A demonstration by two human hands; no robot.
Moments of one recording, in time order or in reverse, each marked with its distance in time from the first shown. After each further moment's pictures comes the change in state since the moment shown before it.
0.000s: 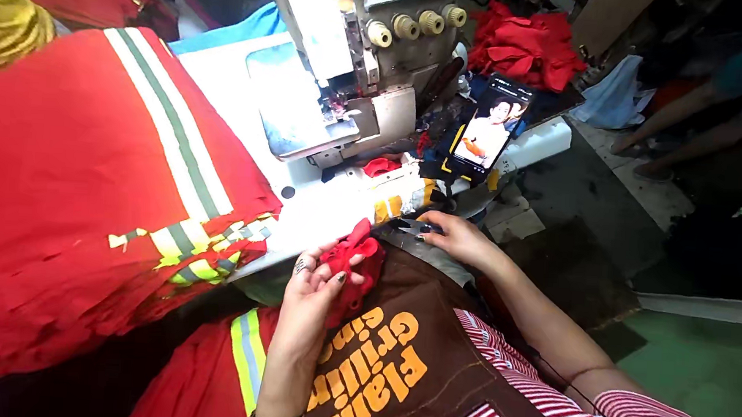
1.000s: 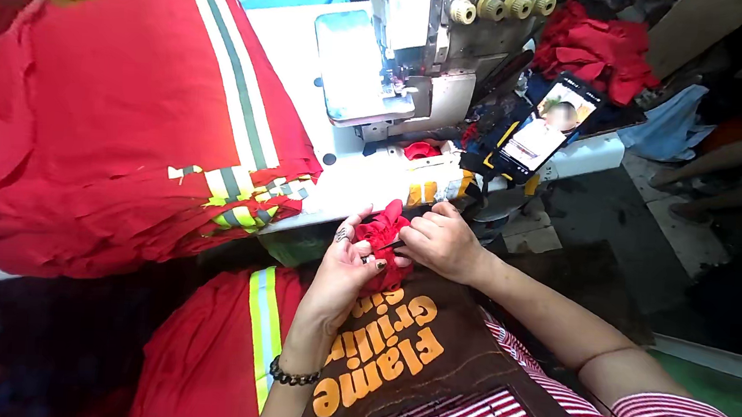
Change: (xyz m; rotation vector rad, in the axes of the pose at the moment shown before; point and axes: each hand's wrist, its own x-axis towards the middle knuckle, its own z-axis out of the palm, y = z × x) left_hand -0.006 0.000 0.001 -0.111 -0.083 -0.092; right_hand 0.010 -0.054 0.052 -0.550 0.438 -1.013
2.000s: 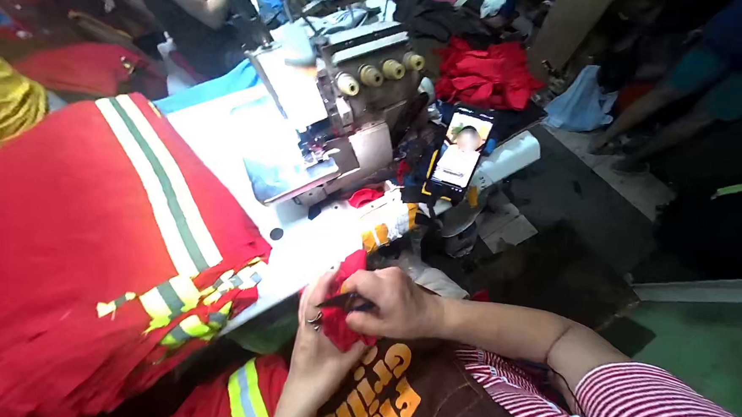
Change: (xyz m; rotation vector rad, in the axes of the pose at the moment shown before) left_hand 0.010 -0.009 -0.004 0.728 -0.083 0.623; right_hand 0.024 -0.031 -0.008 0.628 0.265 0.299
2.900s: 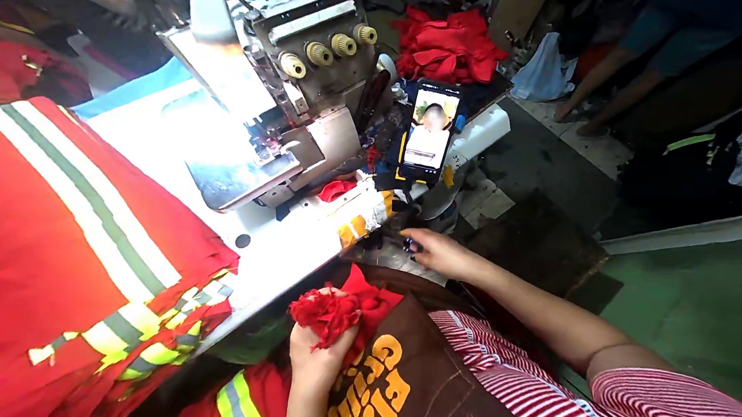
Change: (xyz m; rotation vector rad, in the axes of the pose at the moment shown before) left_hand -0.015 -0.013 0.023 -0.064 0.105 -0.371; right_hand -0.060 0.049 -0.086 -0.158 -0.363 0.994
